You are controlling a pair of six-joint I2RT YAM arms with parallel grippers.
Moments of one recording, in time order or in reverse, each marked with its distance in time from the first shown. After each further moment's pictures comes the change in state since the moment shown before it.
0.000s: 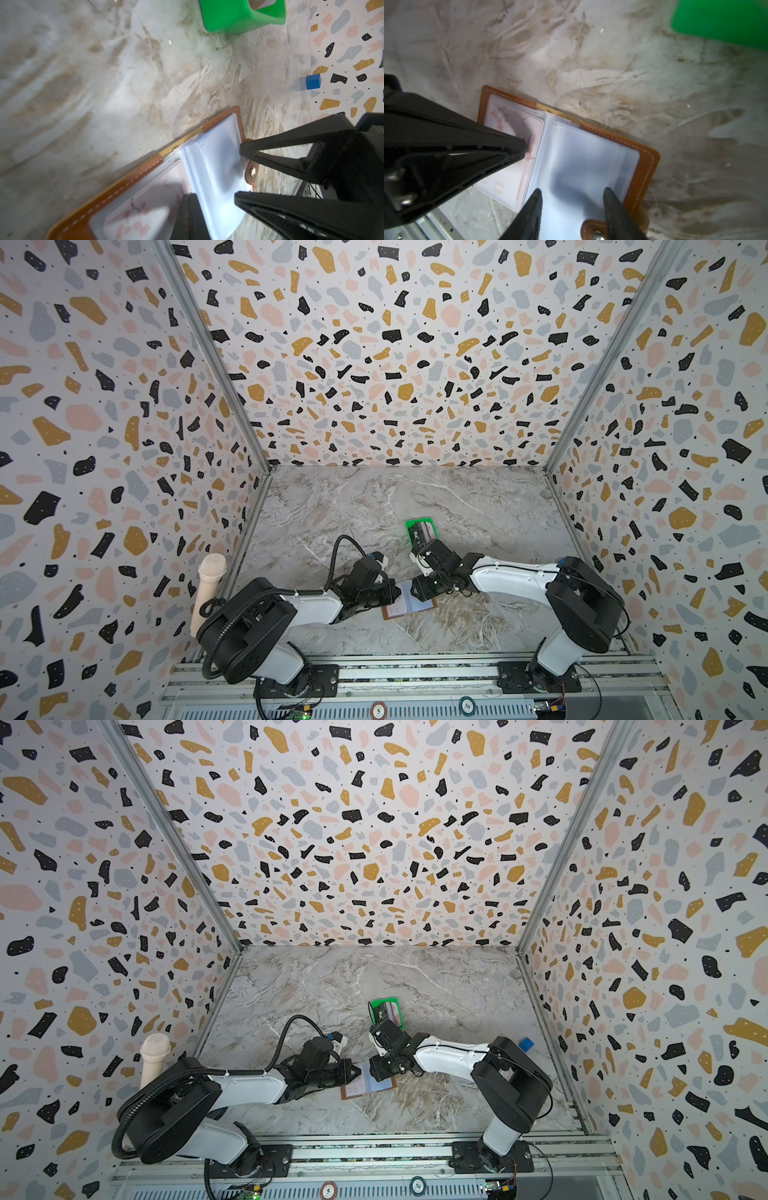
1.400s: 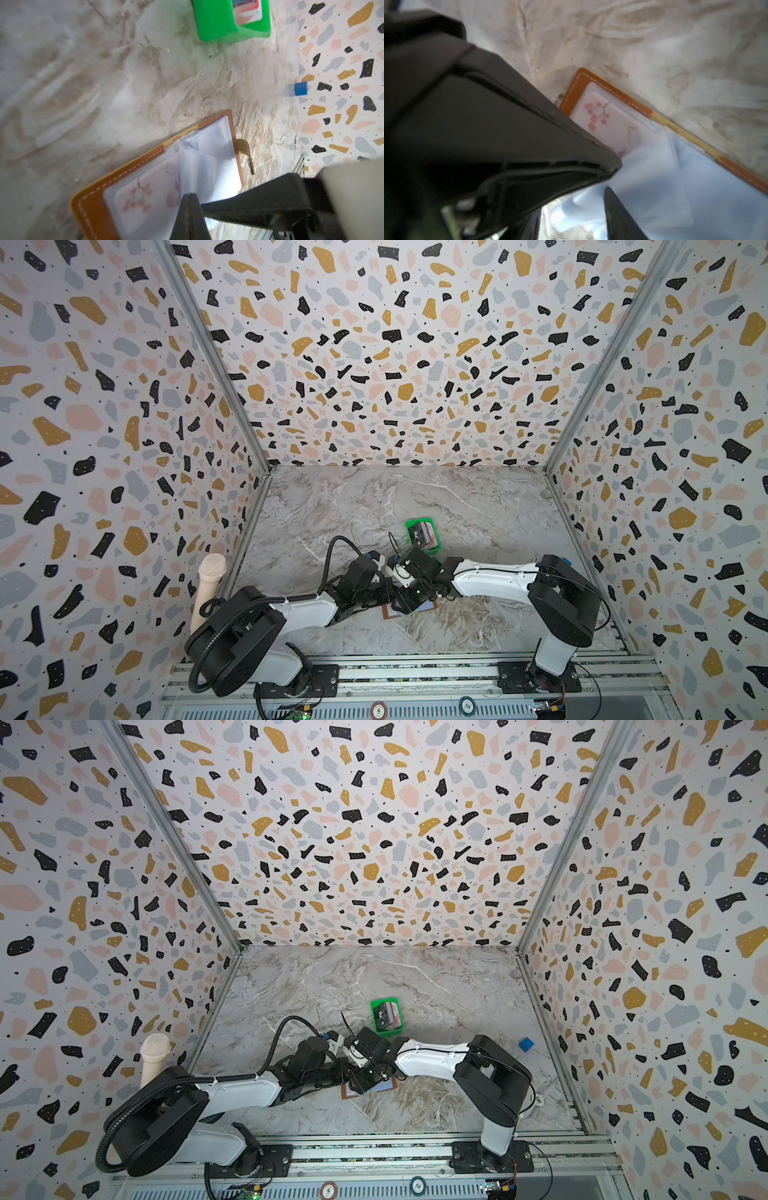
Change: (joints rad) left arm 0.007 -0.054 -0.008 -0.027 0.011 -0.026; right arm 0.121 0.099 0.122 -0.026 -0.097 -0.065
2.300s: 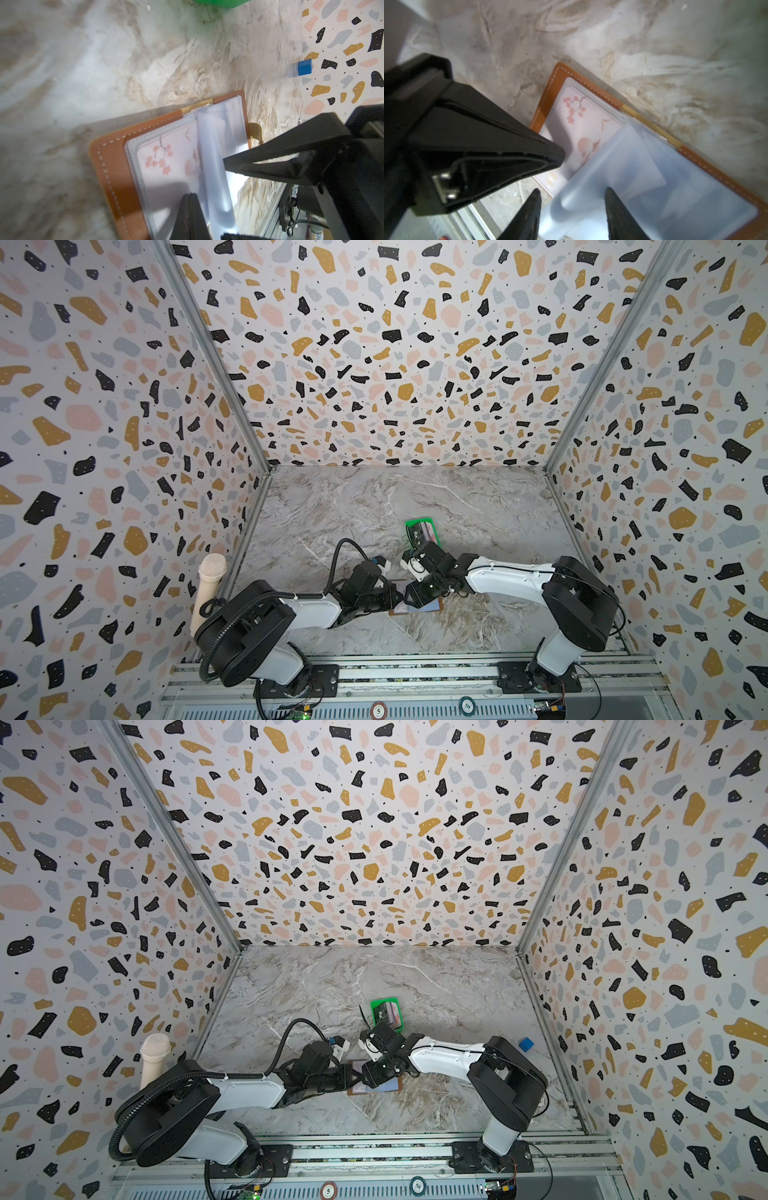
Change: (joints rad) left arm -0.034 0.039 -0.030 0.064 0.023 0.018; right arm -0.081 -0.080 -0.075 0.000 -0.021 0.011
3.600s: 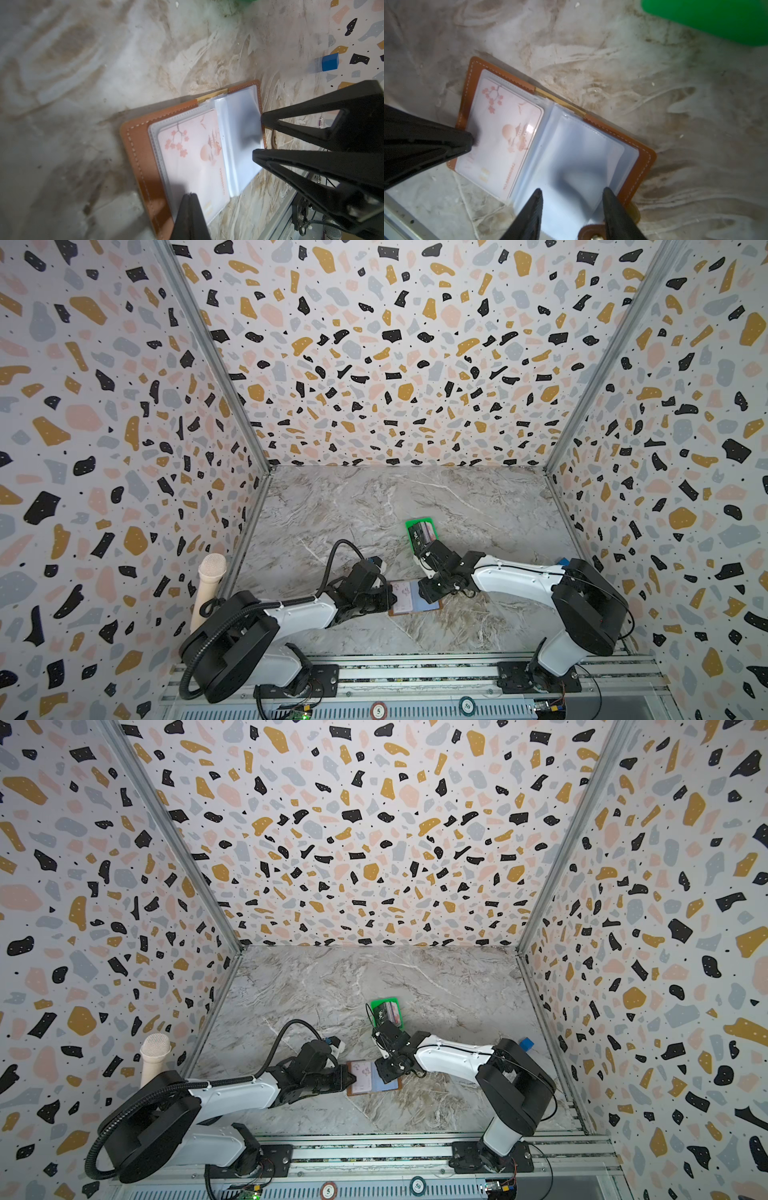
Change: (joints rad) left arm 0.005 -0.090 0.035 -0.218 -0.036 0.037; right arm -0.035 -0.043 -0.023 -0.111 0.206 -0.025
